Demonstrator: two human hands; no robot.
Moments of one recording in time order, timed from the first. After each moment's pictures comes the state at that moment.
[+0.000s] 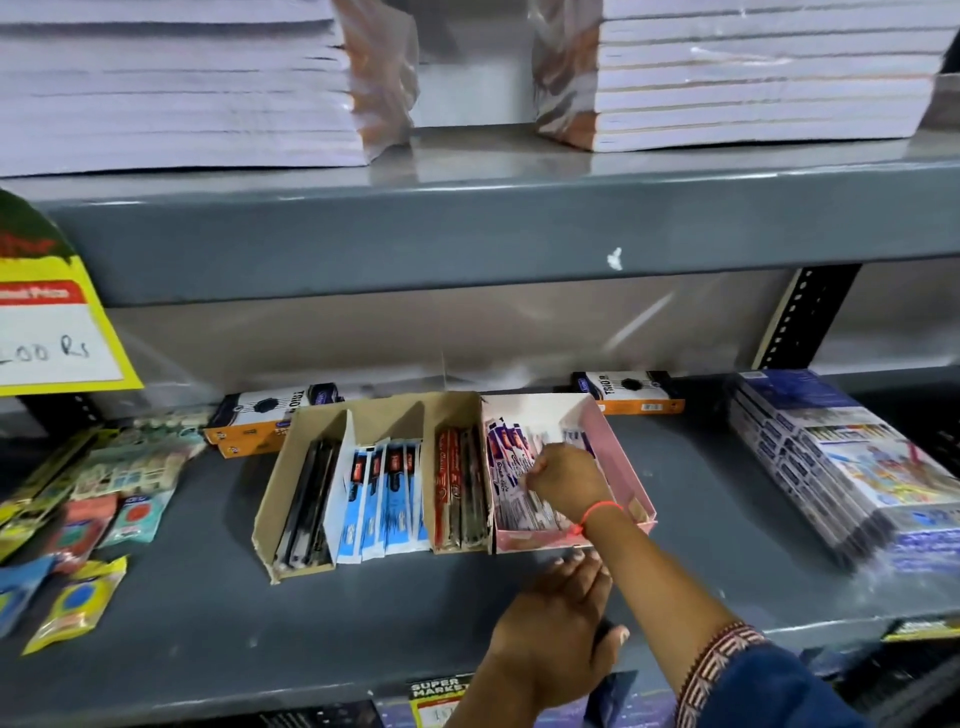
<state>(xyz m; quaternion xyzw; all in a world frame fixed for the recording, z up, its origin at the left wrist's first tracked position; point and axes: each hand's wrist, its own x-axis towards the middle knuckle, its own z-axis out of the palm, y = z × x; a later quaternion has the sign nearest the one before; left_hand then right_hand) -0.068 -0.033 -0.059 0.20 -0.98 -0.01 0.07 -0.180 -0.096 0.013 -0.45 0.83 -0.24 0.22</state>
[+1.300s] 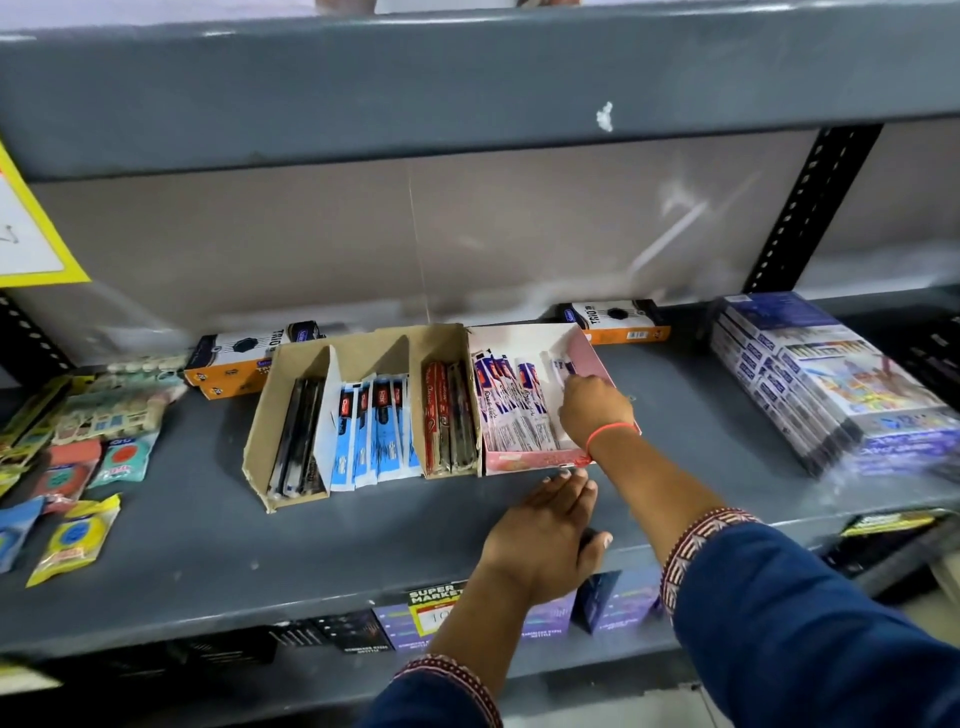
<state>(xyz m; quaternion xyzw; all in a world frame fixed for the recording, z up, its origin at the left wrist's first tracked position) -0.074 -0.037 -0.066 0.21 -0.97 -0.08 0.10 -0.207 -0.082 -0.003 -0.46 0.88 -0.07 0.04</state>
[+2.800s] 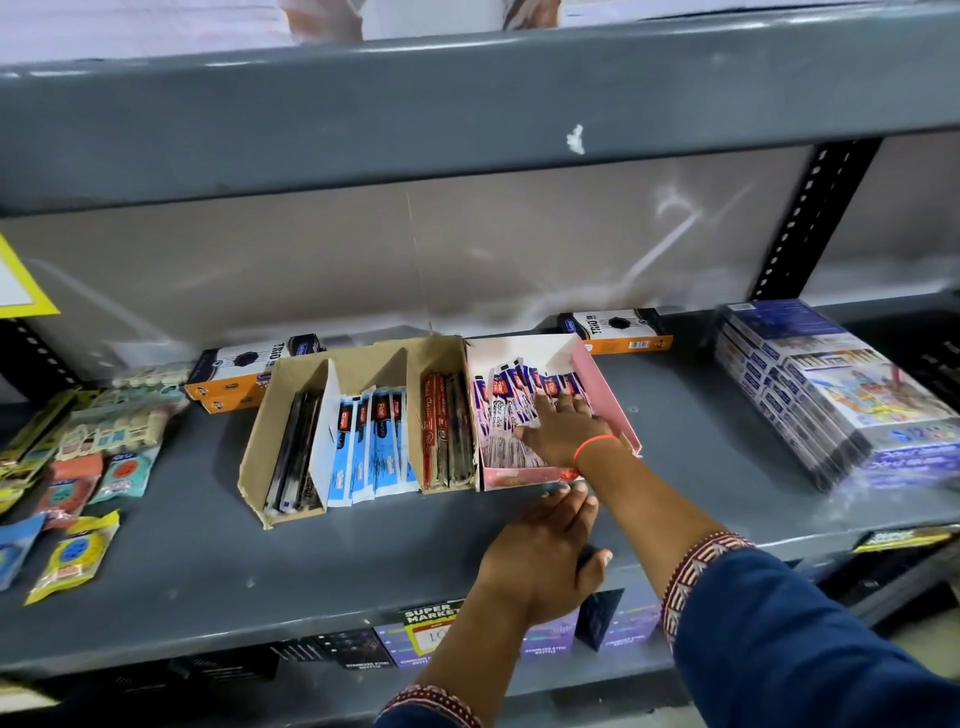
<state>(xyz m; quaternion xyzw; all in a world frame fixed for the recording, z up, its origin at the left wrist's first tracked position) -0.073 -0.038 -0.066 0.22 -0.97 -0.08 0.10 -0.200 -0.090 -0.009 -0.52 0.83 0.01 0.20</state>
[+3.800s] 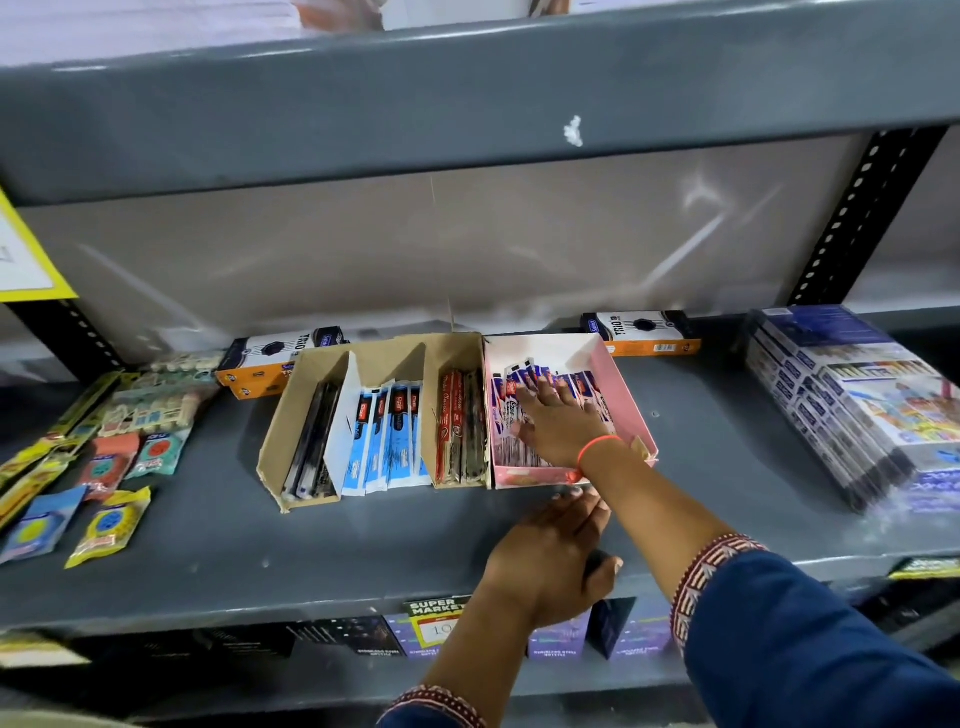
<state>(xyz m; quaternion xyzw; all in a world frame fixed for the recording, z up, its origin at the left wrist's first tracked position) -0.072 -0.034 -0.060 0.22 -0.96 -0.08 0.13 -0.192 -0.101 -0.009 -0.61 0.77 -0.01 0.17</state>
